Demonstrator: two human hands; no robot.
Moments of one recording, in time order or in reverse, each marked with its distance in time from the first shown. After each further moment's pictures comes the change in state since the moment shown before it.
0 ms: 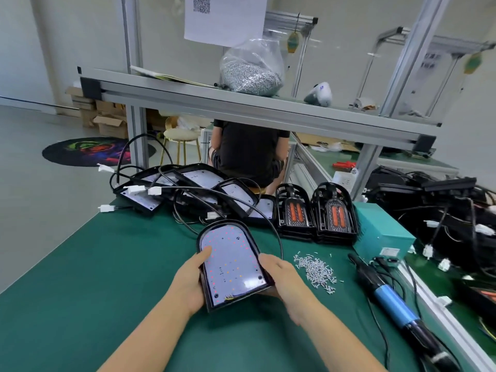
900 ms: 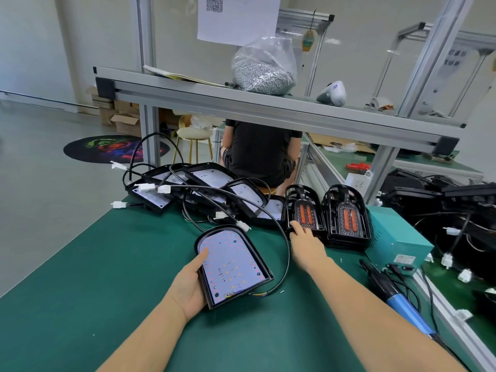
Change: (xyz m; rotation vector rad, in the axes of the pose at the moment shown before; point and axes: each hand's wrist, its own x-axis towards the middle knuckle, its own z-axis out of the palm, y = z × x) left_hand 0.006 -0.004 -0.017 -0.097 -0.082 0.031; right_hand 0.107 -0.011 -0.062 -1.642 0.186 -0.271
